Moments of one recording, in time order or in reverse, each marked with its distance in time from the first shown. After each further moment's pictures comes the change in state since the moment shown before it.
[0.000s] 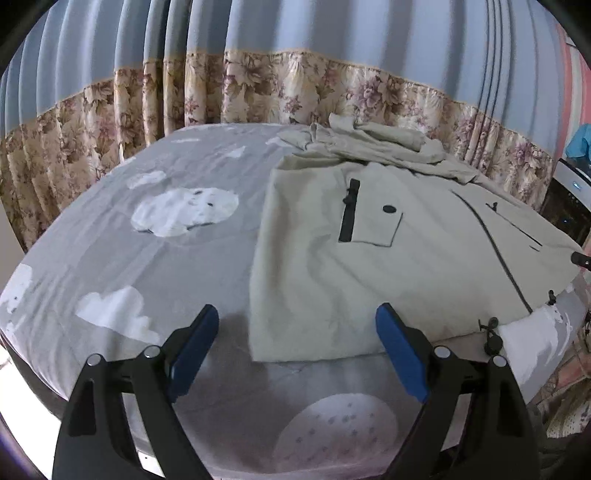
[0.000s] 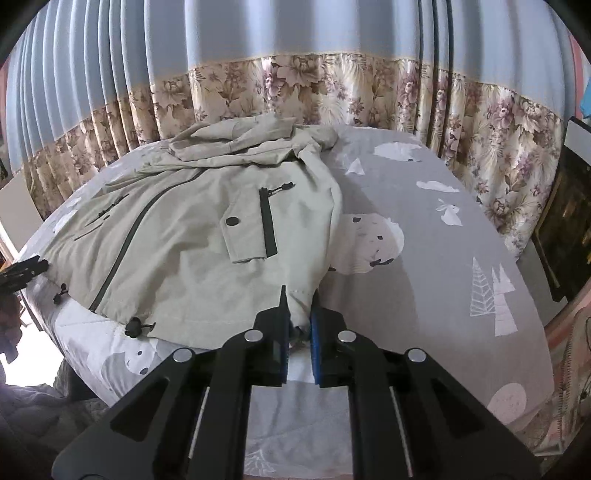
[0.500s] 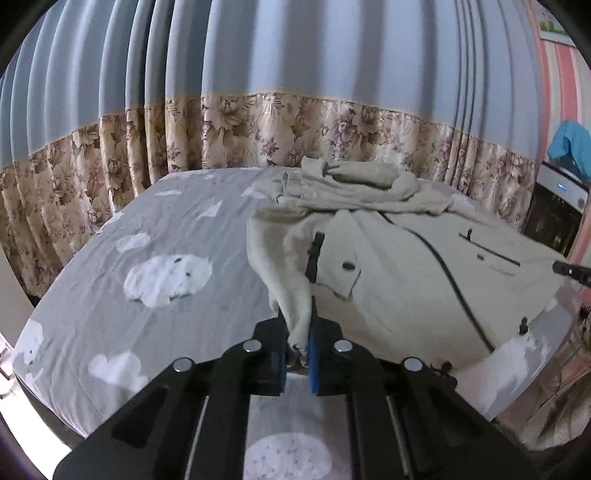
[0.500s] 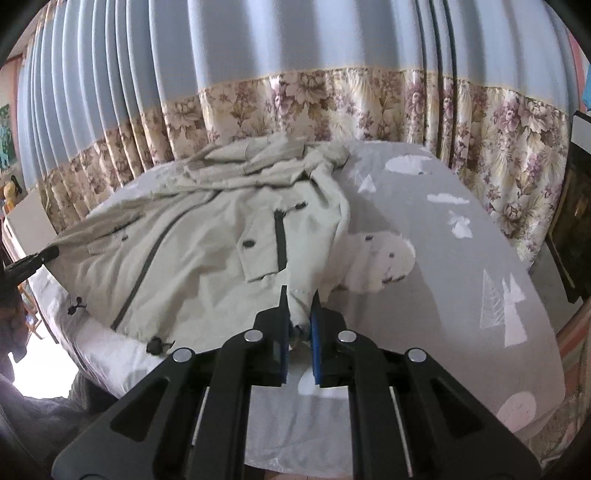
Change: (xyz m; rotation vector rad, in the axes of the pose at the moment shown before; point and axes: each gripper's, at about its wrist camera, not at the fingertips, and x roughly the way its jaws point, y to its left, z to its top) left arm -0.039 -0.028 0.046 0.058 -0.118 -0.033; right arm -0.011 -0.005 0.014 0.044 -0.068 0.080
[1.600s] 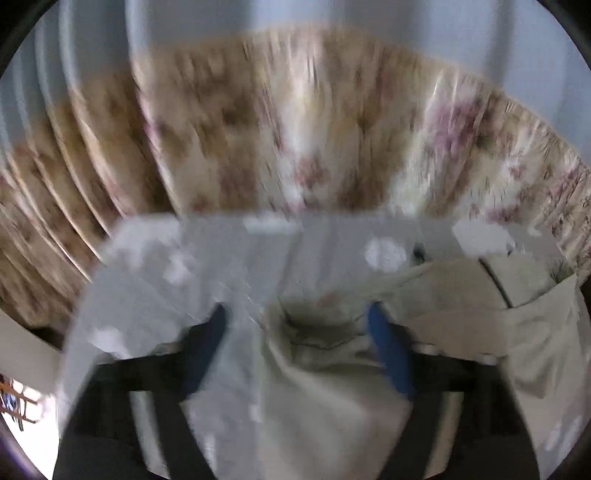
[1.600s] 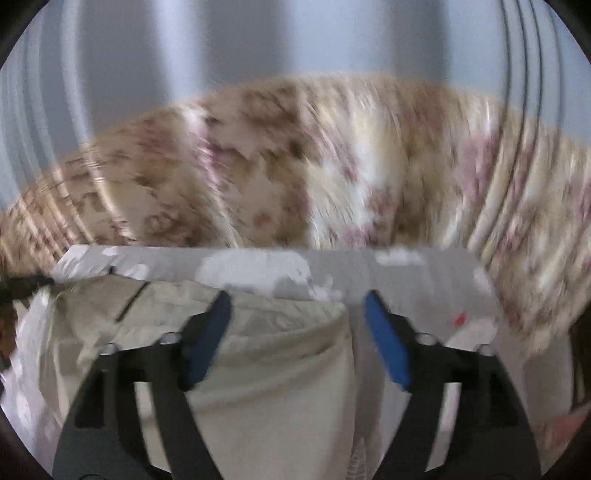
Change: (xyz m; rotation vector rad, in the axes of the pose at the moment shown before) left arm 0.343 0.072 0.294 -0.007 0.239 0.120; right arm 0.294 -0.040 0.321 -0.012 0.009 -0.102
